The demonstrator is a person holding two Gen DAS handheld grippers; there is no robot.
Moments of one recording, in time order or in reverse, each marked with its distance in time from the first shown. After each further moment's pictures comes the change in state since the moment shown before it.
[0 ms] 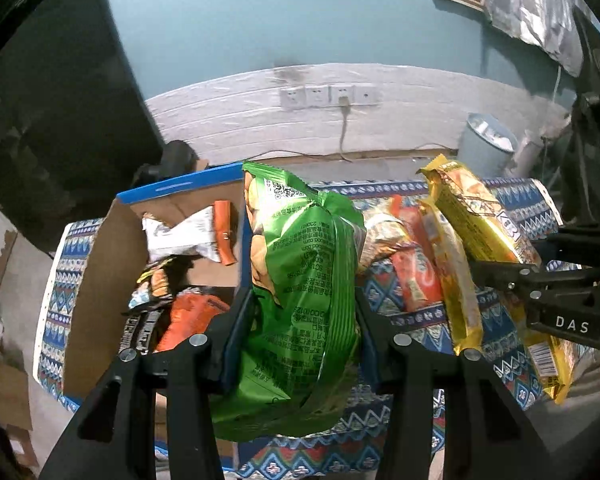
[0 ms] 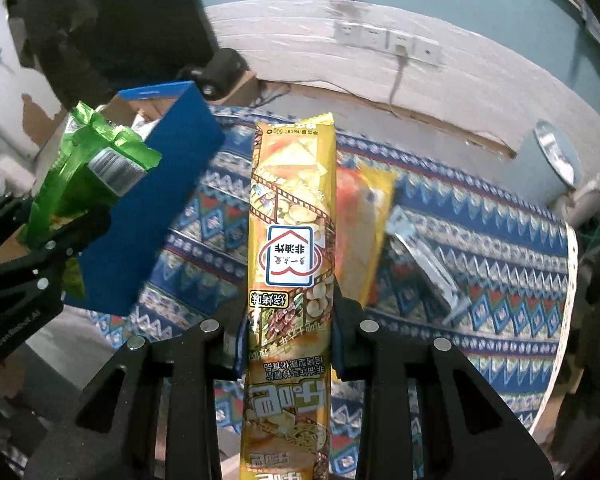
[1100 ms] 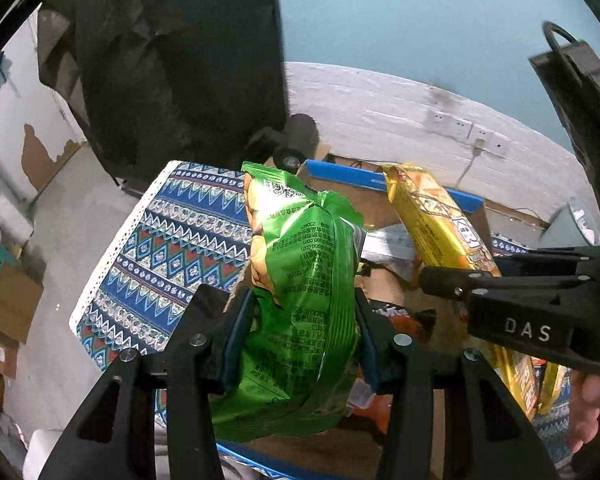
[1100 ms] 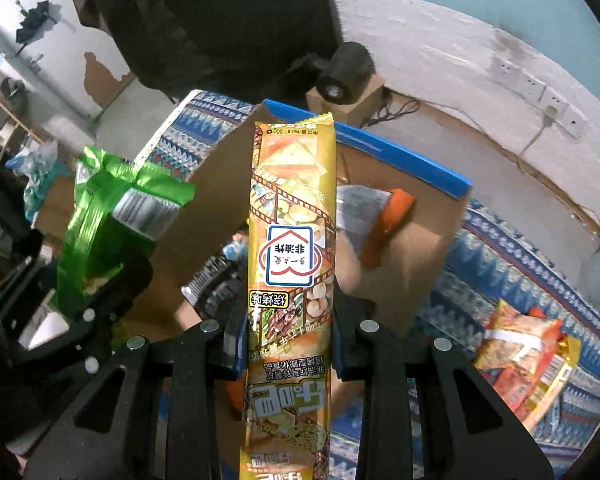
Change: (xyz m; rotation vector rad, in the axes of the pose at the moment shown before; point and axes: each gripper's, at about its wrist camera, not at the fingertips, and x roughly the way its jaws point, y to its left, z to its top) left arm 0.021 0.191 -0.016 -0.334 0.018 0.196; right arm 0.105 0.199 0.133 -0.155 0.080 0.225
